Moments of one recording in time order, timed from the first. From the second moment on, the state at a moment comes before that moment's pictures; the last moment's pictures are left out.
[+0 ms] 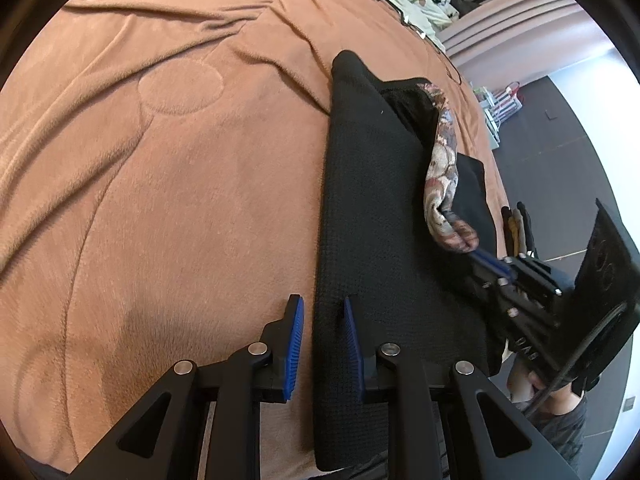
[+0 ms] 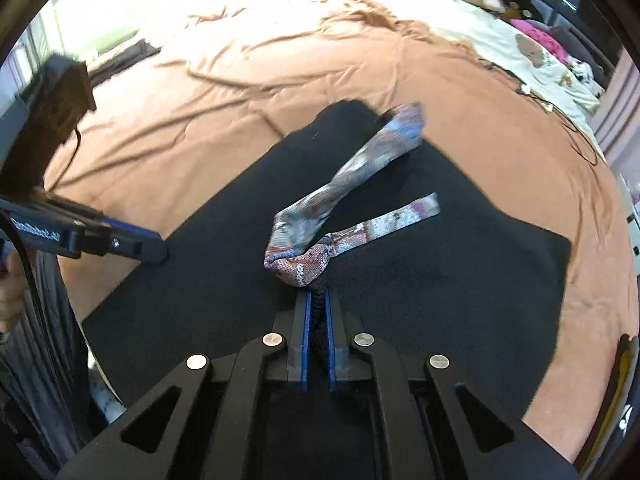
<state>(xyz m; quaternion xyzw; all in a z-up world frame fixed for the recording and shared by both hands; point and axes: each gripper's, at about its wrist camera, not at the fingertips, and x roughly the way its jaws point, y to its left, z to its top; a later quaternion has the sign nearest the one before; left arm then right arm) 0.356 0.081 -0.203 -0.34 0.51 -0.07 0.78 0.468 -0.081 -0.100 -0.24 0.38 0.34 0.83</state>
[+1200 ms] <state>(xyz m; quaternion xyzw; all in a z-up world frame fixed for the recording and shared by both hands) 0.424 0.070 -0.192 -0.28 0.53 -0.03 0.80 0.539 -0.239 -0.088 0.04 0.45 0.23 0.86</state>
